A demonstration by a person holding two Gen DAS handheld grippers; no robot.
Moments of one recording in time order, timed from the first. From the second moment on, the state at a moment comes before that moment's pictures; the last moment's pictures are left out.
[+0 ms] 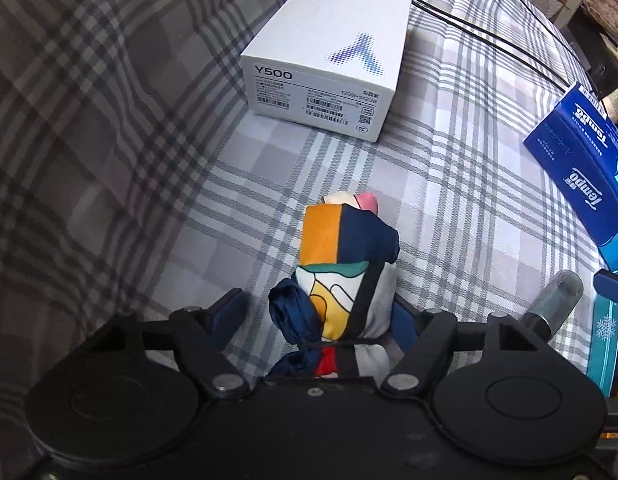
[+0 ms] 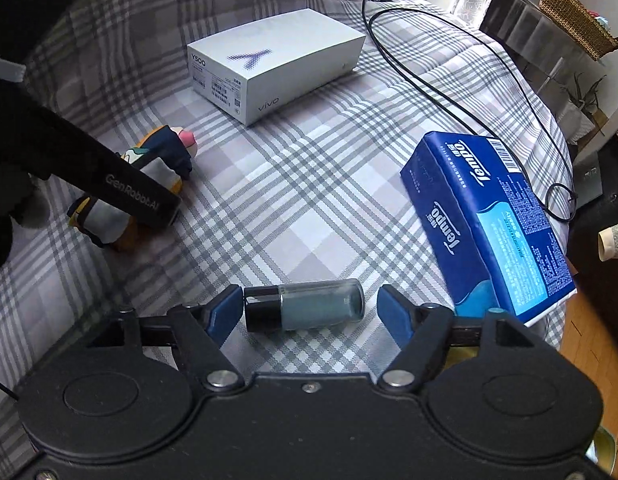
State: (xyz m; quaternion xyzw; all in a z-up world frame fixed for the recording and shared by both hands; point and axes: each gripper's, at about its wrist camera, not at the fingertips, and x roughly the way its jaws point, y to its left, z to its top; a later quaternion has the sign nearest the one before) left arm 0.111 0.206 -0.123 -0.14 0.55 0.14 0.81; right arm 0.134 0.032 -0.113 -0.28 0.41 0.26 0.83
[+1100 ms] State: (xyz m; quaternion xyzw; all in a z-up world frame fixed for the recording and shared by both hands) left arm 0.088 0.237 -0.110 -0.25 0.55 0.13 0.79; right arm 0.143 0.038 -0.087 -0.17 0.47 0.26 0.83
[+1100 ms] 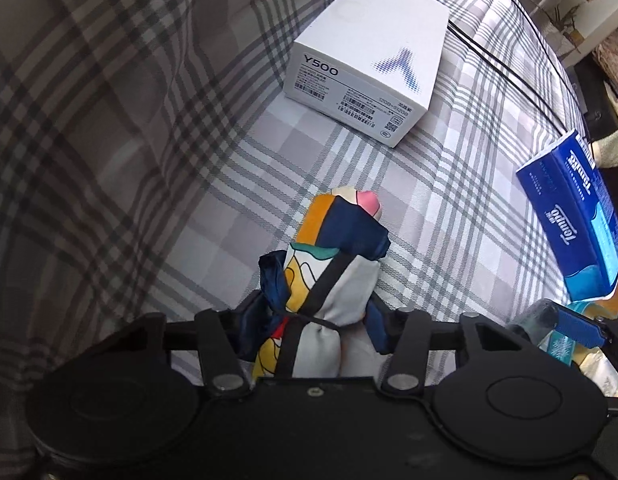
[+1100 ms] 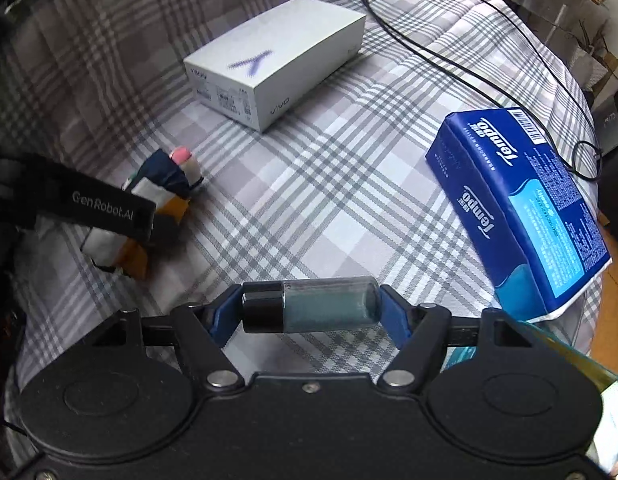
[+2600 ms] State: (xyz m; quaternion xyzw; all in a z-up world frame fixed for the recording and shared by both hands) left arm 0.063 -0.025 0.029 -0.04 0.50 -0.07 0.86; right arm 0.107 -0.245 0.047 0.18 0.41 0.02 0.90
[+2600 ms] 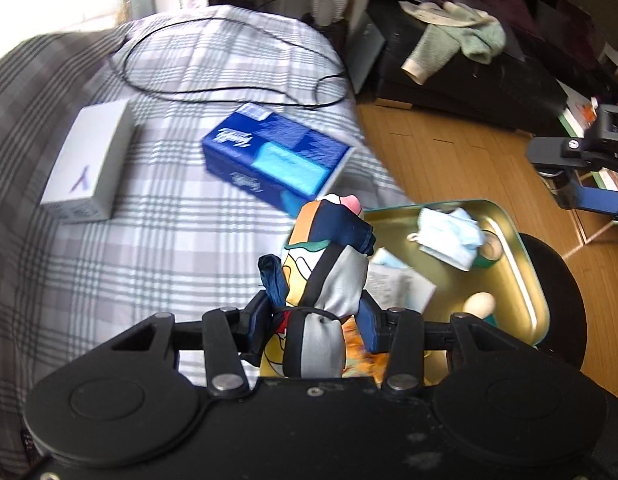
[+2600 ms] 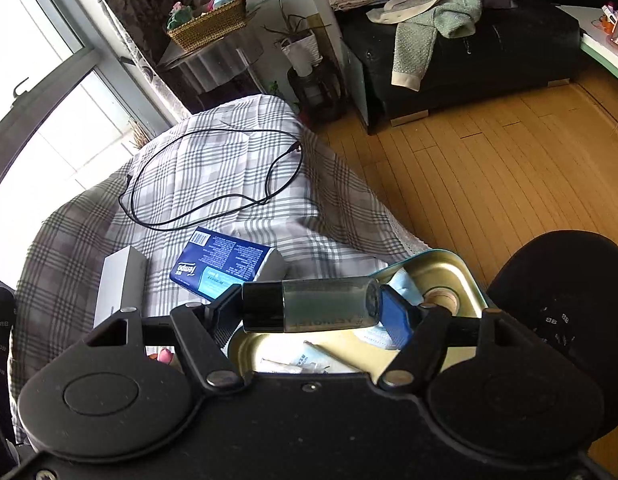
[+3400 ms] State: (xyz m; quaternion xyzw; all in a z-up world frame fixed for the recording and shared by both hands) left arm 0.143 -0.172 -0.002 0.05 0.52 -0.08 0.85; right arm 0.098 -0.302 0.035 0.20 0.41 -0.04 0.89
